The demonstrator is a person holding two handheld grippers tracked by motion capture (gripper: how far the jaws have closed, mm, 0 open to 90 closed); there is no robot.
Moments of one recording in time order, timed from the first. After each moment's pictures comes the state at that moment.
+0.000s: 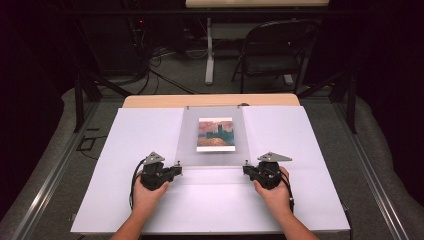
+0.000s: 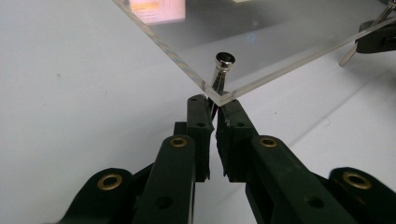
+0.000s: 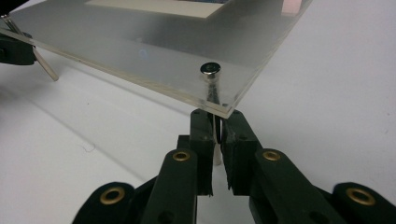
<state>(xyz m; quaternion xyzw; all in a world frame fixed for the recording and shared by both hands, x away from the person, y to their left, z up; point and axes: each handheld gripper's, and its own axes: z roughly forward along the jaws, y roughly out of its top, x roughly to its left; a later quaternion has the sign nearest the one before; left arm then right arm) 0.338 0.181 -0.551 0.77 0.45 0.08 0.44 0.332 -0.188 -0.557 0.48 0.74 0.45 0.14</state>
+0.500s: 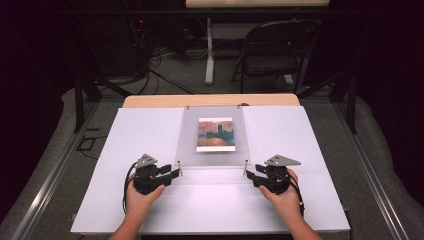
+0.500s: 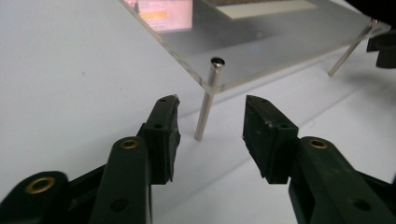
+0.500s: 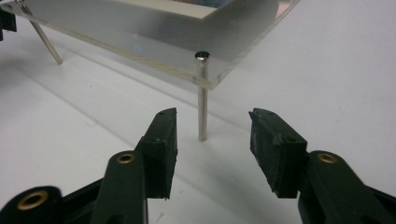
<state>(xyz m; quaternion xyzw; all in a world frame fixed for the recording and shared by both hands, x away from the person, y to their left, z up) 0.315 0.191 -0.537 0.76 0.46 0.10 0.44 0.312 -0.206 -0.544 0.46 0.76 0.44 0.17</state>
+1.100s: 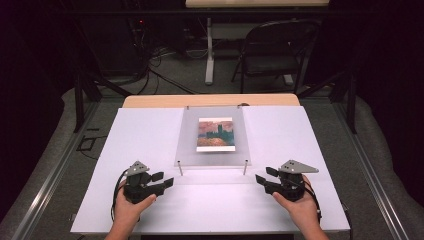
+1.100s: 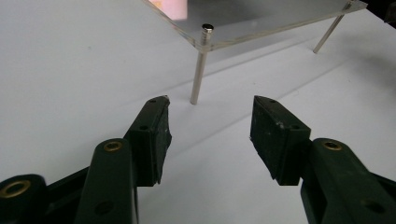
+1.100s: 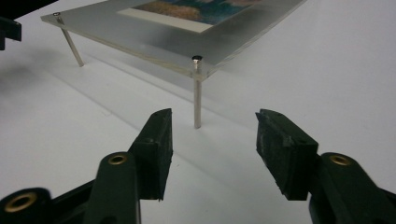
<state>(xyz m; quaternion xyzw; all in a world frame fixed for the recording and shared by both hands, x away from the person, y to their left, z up) 0.296 0.213 -0.527 0.76 0.46 0.09 0.44 0.289 -0.234 -0.528 0.43 0.75 0.47 0.18</state>
